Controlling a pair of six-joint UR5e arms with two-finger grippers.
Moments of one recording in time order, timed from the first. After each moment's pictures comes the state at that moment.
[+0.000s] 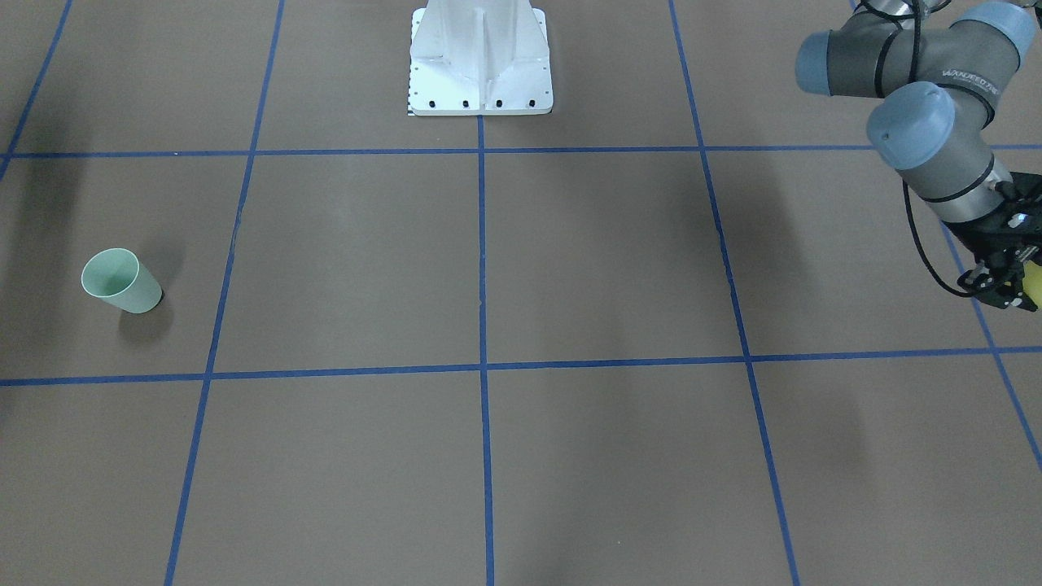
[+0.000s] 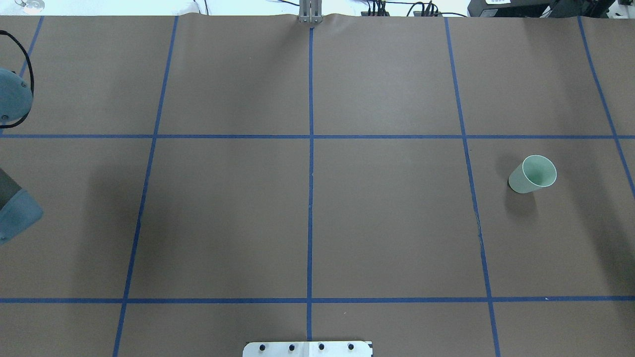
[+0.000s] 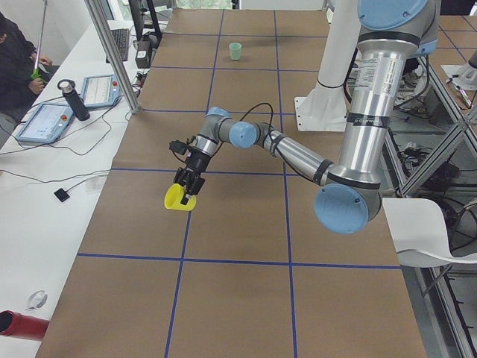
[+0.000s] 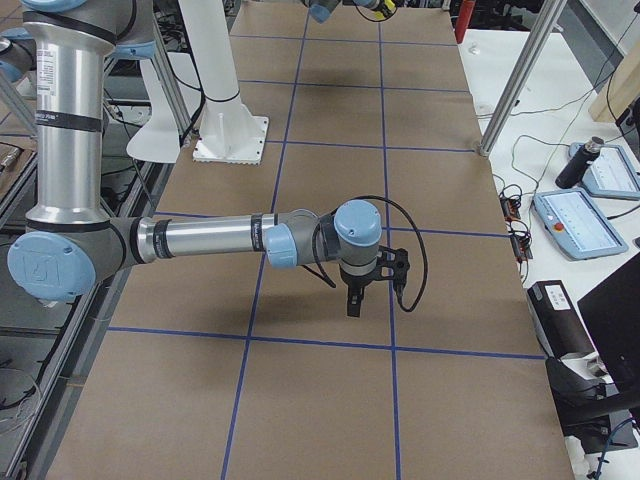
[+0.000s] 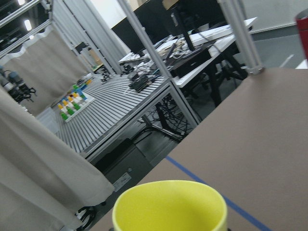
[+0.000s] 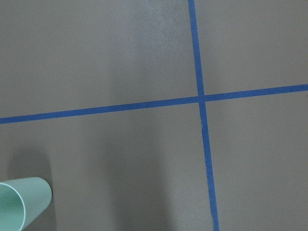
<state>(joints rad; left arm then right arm) -0.92 -1.75 -1.84 -1.42 -1.17 -1.30 1.50 -1.66 1.77 -1.47 2.39 0.31</state>
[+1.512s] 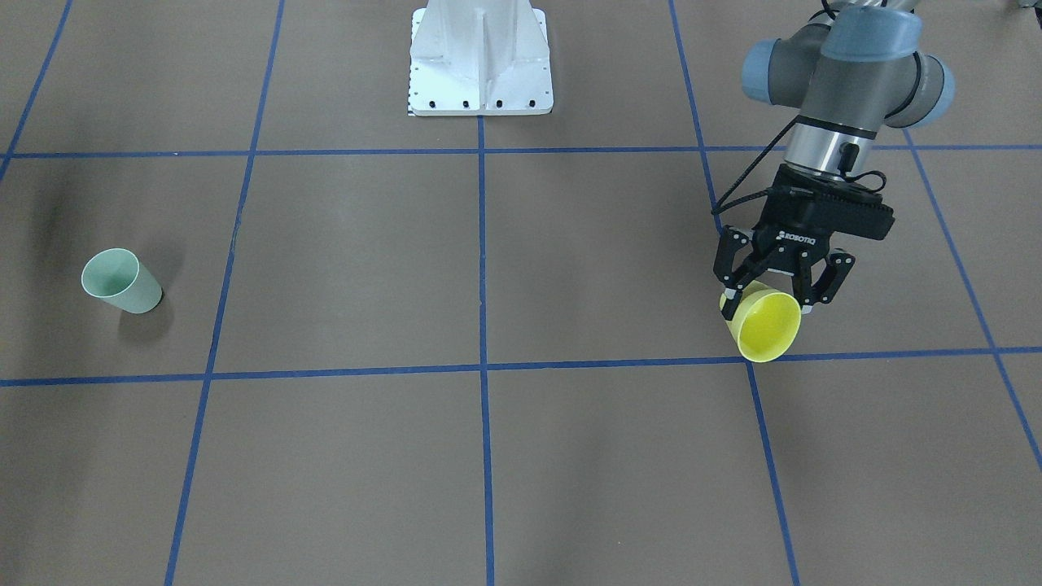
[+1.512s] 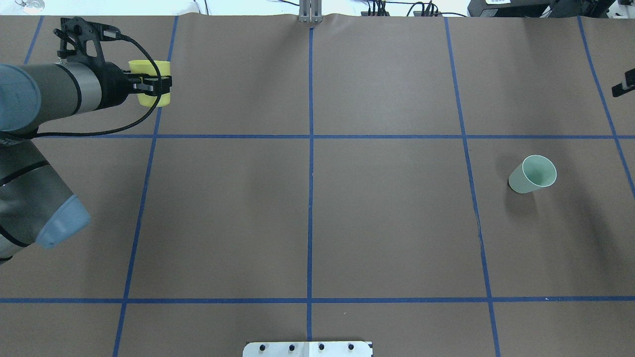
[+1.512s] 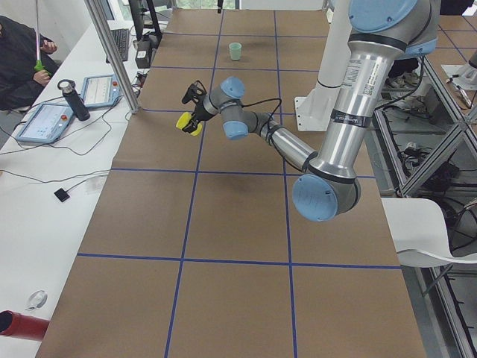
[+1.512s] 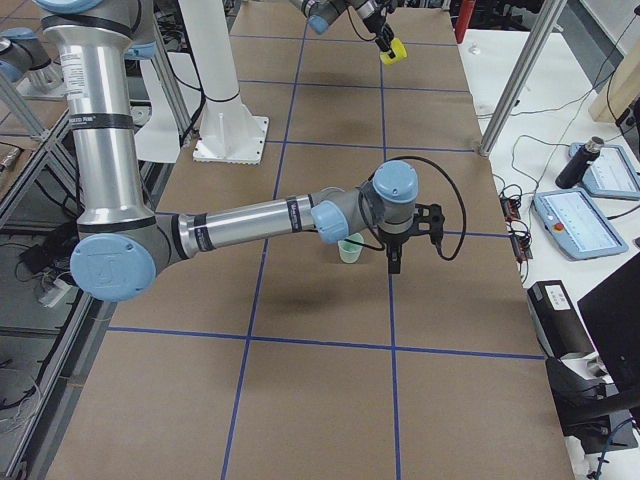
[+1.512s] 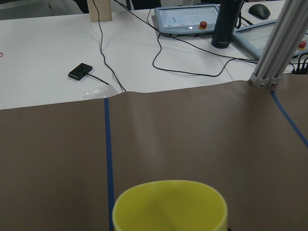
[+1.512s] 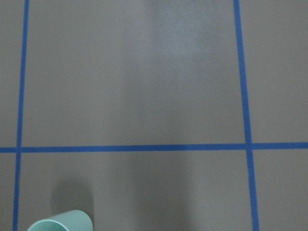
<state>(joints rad) -0.80 -1.86 -1.80 -2.29 -1.61 -0.89 1.37 -1.43 1.70 -1.35 2.41 0.53</state>
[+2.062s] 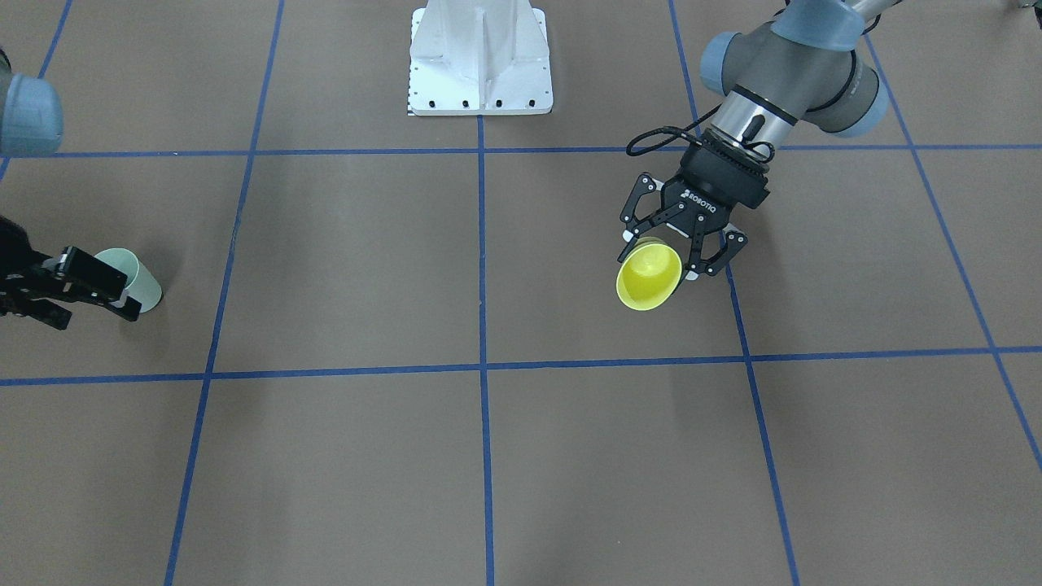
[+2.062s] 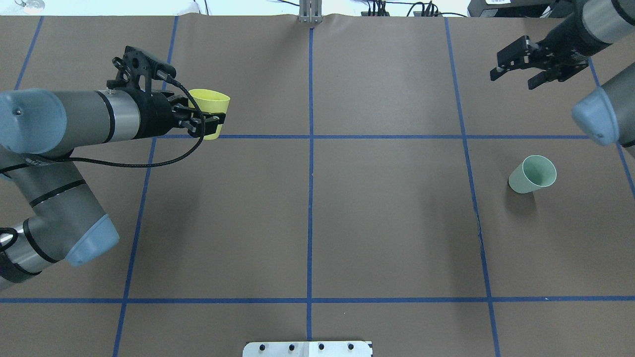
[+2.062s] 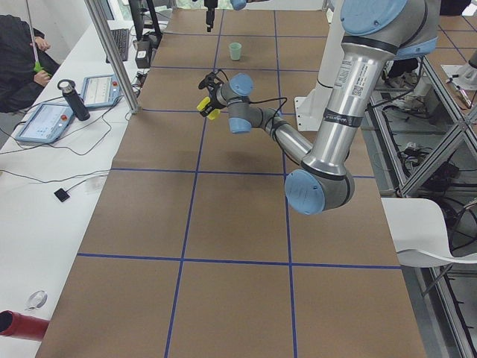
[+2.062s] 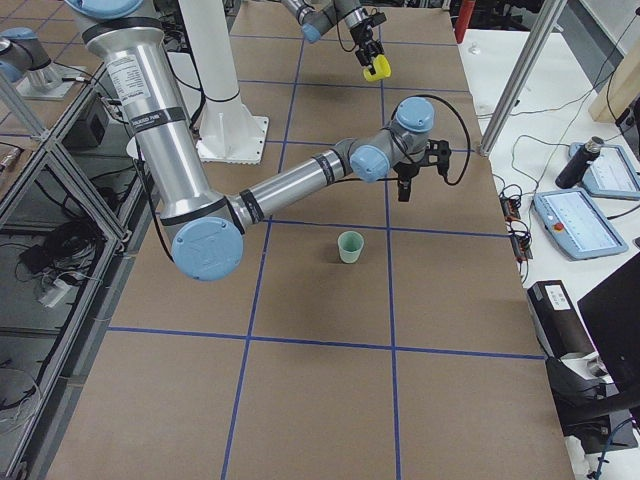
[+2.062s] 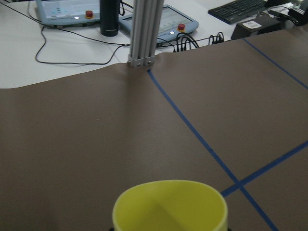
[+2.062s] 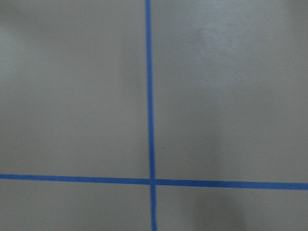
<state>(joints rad) -0.72 -1.92 -1.78 -2.44 -1.76 -0.68 1.15 -1.19 1.70 -1.35 2.41 0.86</state>
